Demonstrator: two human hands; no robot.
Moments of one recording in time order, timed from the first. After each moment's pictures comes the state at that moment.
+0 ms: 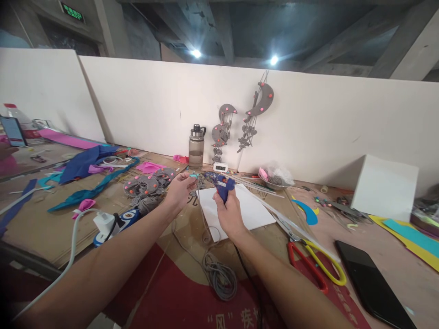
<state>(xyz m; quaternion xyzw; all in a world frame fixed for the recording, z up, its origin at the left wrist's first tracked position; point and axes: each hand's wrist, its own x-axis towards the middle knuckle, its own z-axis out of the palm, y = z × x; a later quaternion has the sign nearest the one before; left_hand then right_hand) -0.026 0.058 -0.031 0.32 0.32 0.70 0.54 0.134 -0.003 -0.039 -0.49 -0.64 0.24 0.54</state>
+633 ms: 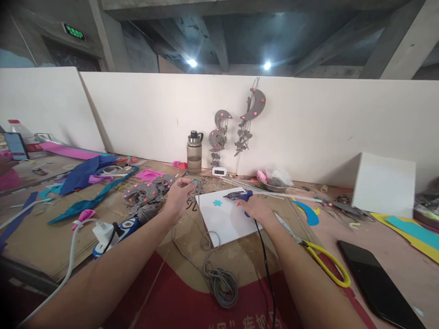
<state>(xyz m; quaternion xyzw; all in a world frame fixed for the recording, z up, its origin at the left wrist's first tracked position) -0.025 0.058 -0.033 0.42 0.36 0.69 0.46 0.238 0.055 -0.045 -0.67 -0.66 0.10 0.33</state>
